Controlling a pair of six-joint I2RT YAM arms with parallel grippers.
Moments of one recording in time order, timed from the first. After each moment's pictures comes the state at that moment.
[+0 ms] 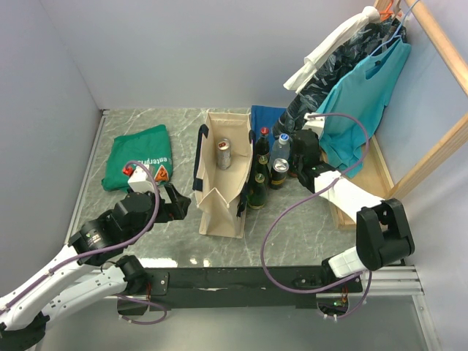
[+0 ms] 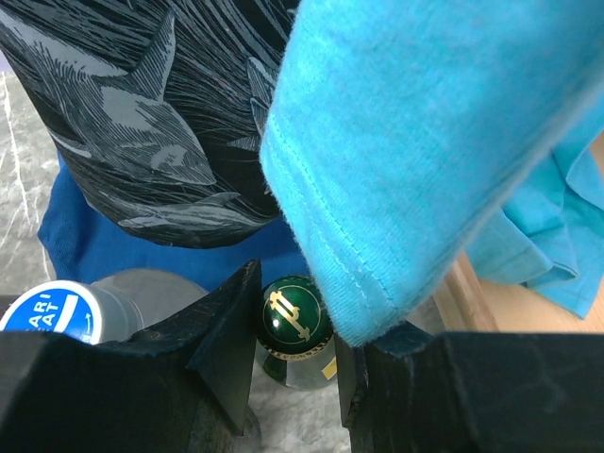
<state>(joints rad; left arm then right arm) -0.87 0.57 0.79 -0.70 -0.44 -0.72 0.34 1.45 0.89 0.19 0.56 0.21</state>
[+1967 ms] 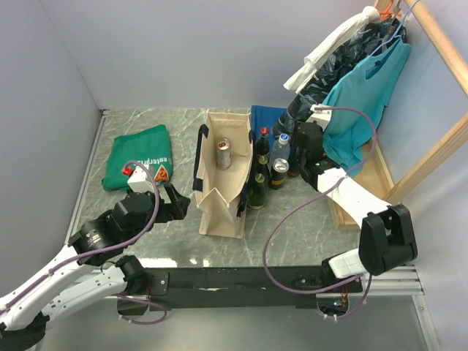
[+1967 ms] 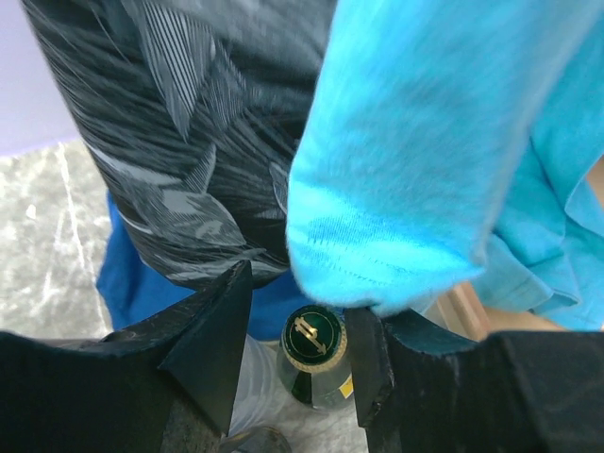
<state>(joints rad) -0.87 0.57 0.79 -0.70 -0.44 -0.72 0.34 1.42 0.96 0.18 0.57 0.25</state>
